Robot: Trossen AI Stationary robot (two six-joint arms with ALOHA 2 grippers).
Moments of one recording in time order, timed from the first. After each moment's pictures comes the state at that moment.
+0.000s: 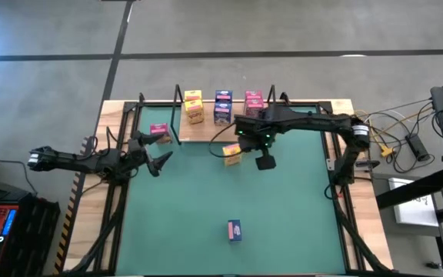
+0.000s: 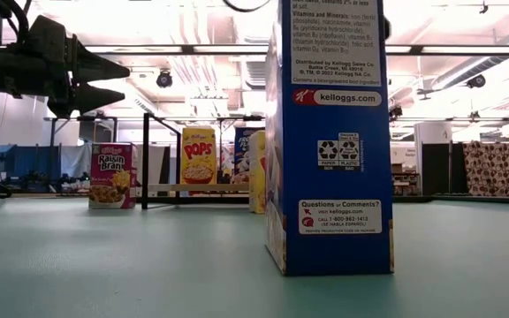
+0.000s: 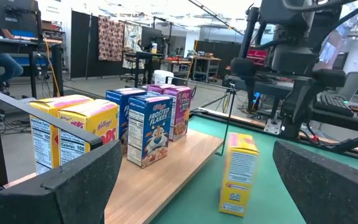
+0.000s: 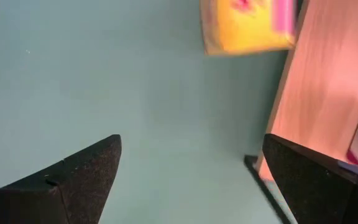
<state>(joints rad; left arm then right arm) -0.11 0.19 0.01 0.27 -0.61 -0.08 -0.18 1.80 1.69 -1.32 -0.08 -0.35</state>
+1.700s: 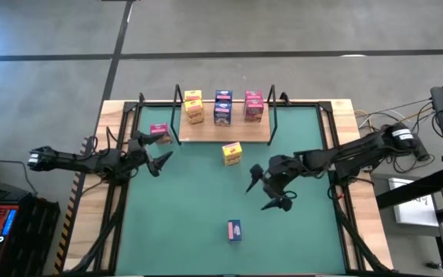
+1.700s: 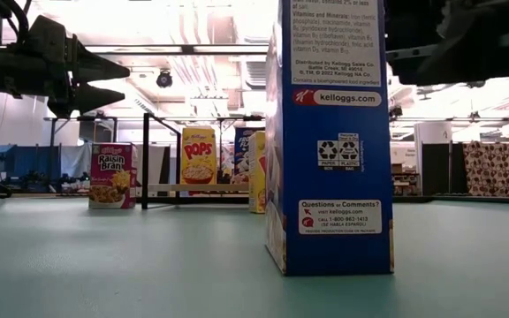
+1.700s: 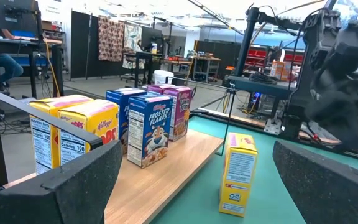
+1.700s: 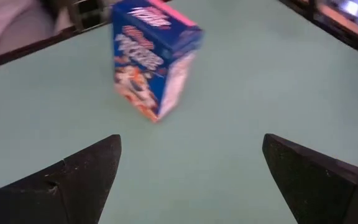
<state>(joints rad) -0.11 0.19 0.01 0.27 -0.61 -0.08 0.12 1.34 0.70 0.03 -0.41 -0.54</state>
